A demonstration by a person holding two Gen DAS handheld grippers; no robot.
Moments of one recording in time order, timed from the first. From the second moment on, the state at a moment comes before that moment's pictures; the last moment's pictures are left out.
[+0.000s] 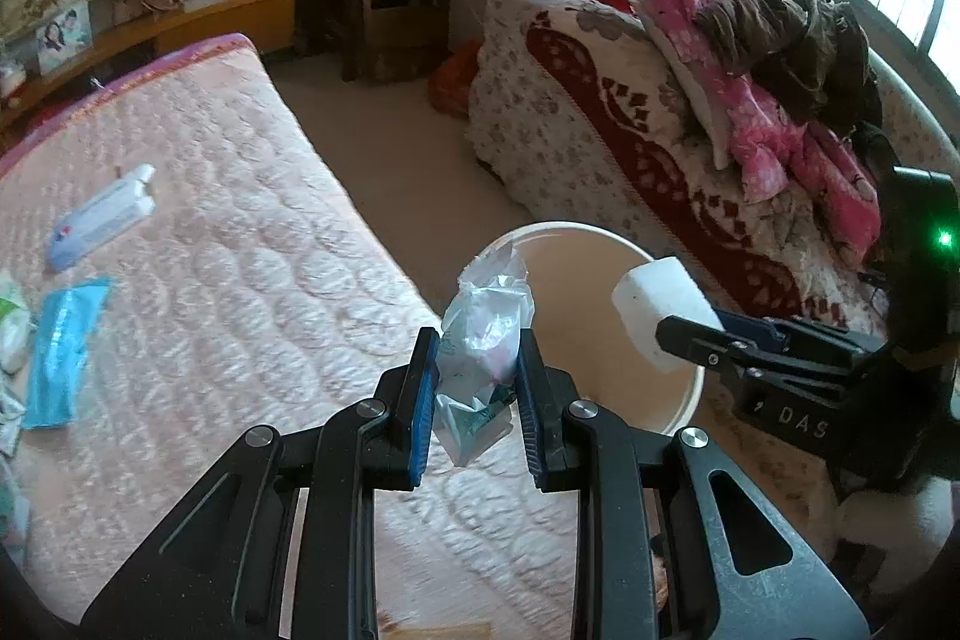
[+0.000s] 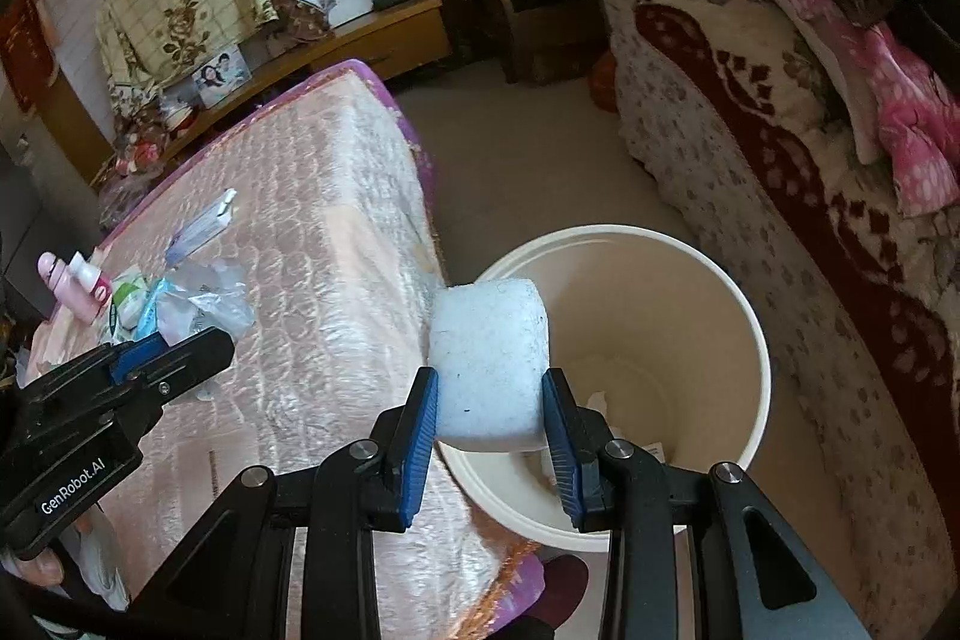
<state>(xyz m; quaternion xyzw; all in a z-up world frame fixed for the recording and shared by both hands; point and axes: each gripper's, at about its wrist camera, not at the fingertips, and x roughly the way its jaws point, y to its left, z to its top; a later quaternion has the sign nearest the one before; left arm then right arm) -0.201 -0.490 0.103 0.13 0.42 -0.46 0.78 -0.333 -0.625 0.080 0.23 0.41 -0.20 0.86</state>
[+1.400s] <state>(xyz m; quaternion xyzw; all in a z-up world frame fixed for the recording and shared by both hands) -0.206 -0.527 0.077 0.11 0.44 -0.48 0.75 -0.354 -0.673 0.047 0.28 0.42 -0.25 0.83</state>
